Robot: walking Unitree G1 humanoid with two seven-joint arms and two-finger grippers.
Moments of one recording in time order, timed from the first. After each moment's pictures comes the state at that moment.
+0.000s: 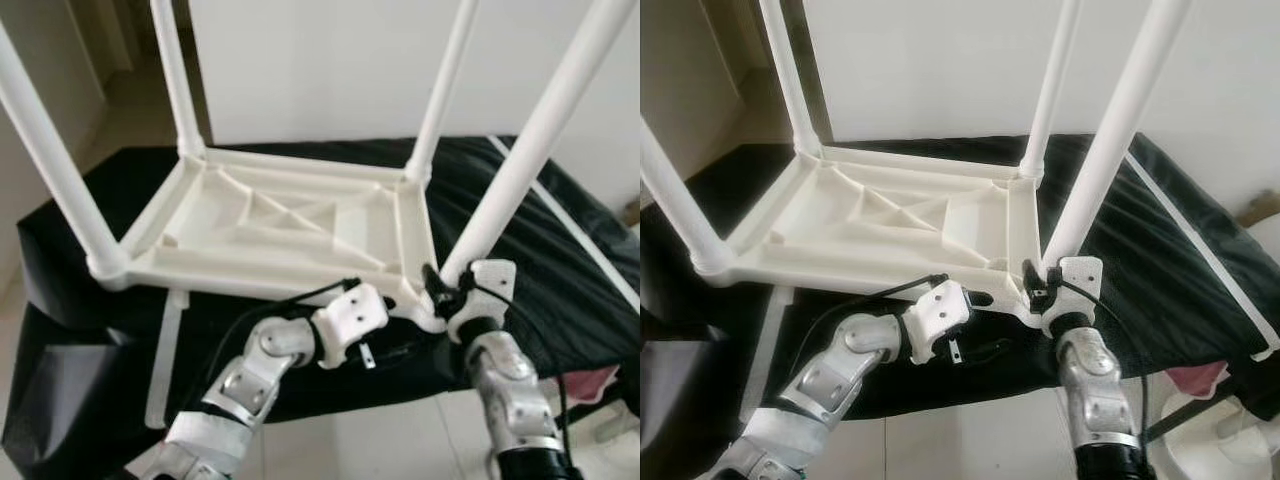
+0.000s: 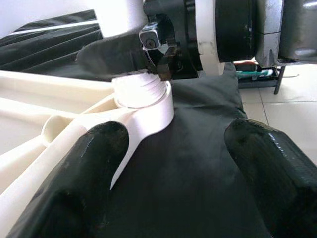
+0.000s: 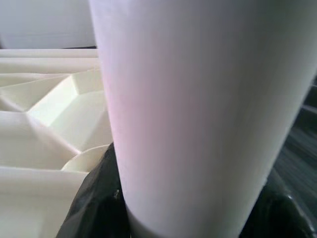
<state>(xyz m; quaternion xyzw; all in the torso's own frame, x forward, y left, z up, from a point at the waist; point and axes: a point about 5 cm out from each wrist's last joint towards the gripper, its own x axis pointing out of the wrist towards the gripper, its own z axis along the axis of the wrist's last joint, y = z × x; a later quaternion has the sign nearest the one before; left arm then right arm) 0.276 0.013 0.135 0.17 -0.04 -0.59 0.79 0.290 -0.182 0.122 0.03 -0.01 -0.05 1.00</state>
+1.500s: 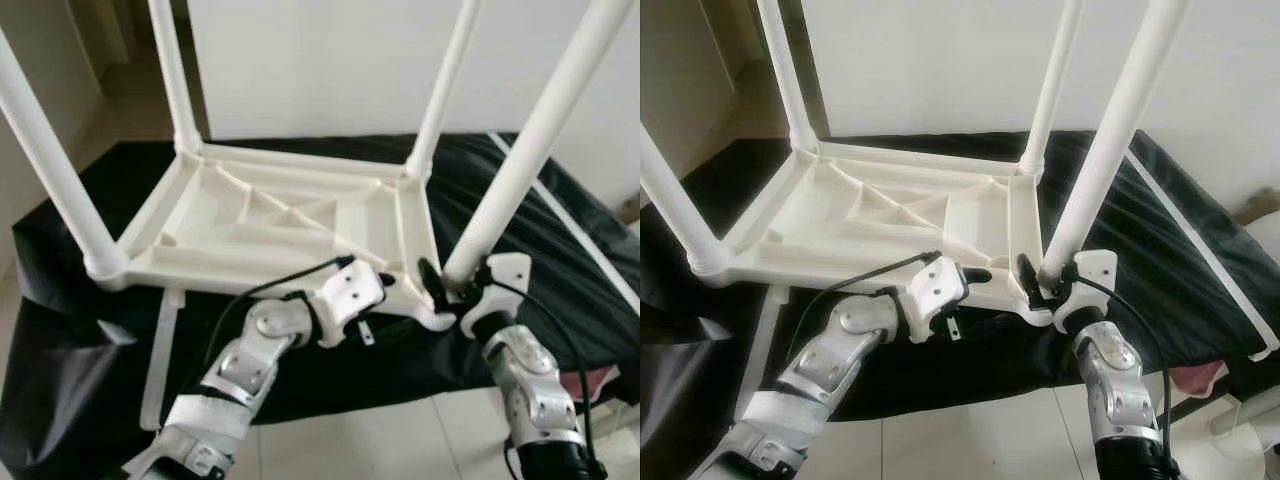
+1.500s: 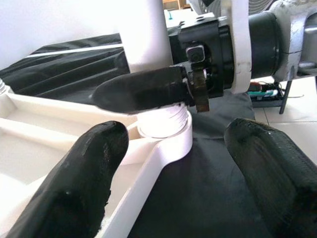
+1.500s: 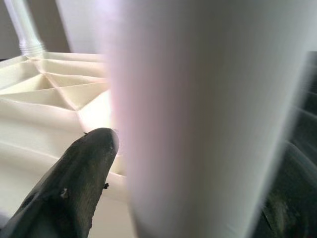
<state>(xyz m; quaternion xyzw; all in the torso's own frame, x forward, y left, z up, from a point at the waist) 0.287 0.010 0.156 0.14 -0.07 -0.58 0.80 0.294 -0.196 0.137 0.01 -0.05 0.14 0.99</state>
